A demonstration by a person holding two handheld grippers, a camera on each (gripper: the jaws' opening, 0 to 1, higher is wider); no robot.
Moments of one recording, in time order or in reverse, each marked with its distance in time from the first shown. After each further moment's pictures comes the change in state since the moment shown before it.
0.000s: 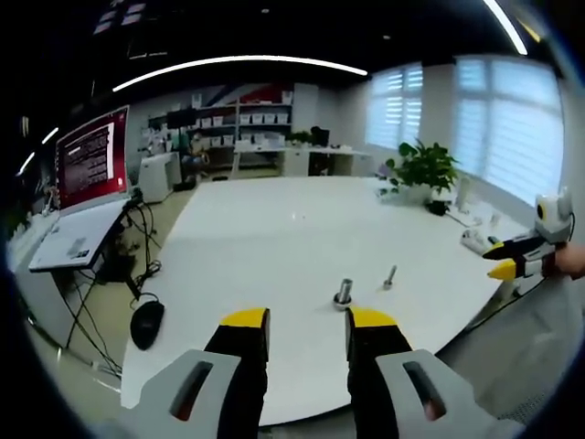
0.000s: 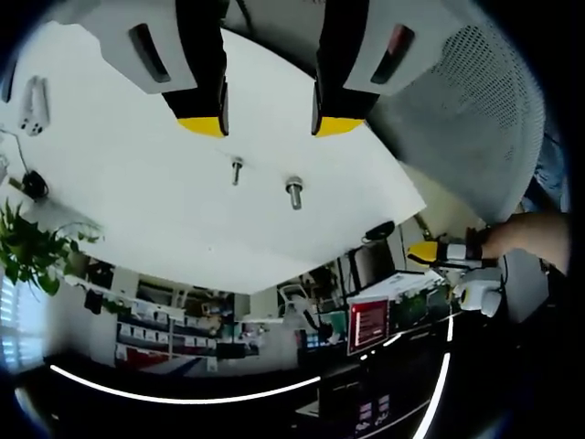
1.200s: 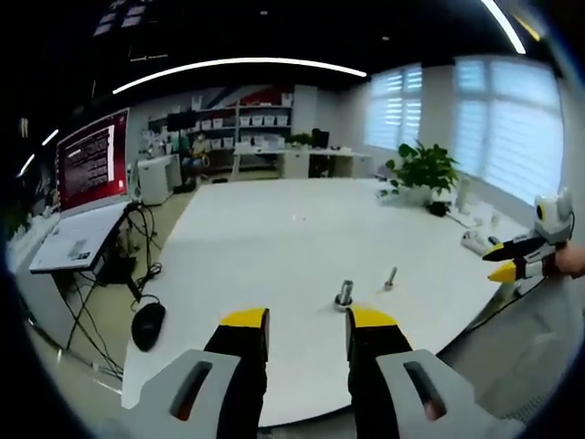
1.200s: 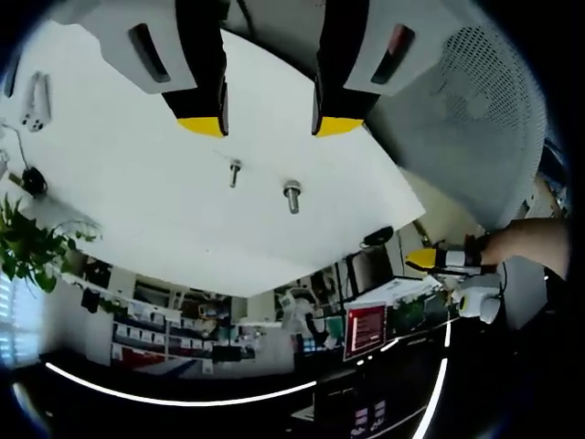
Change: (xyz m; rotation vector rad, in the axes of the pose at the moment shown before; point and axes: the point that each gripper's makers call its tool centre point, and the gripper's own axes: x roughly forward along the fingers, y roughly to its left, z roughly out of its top) left arm -0.001 0.001 0.001 -0.002 -0.005 0.004; right arm 0.001 0.003 -0.002 -0.025 0.018 0.005
